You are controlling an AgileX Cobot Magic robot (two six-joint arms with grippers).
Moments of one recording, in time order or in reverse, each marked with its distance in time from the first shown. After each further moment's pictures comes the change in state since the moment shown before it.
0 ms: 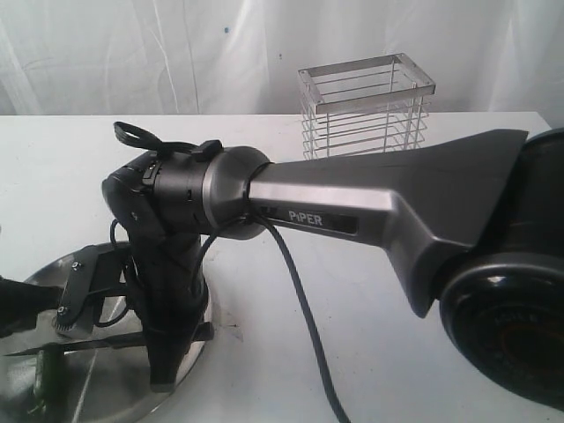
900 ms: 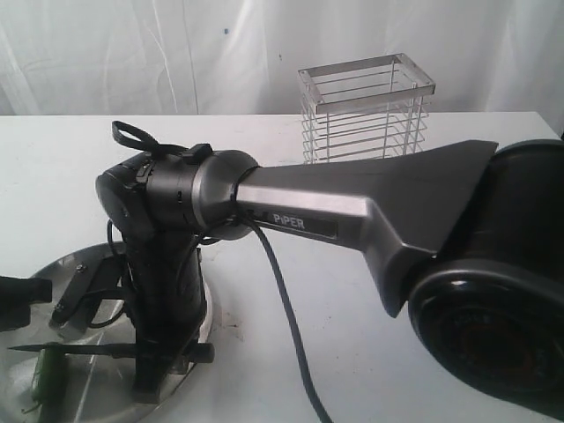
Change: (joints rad) left arm 0.000 -0.221 0.038 -0.032 0.117 -0.046; right arm 0.000 0.049 -0.068 0.085 0.135 0.091
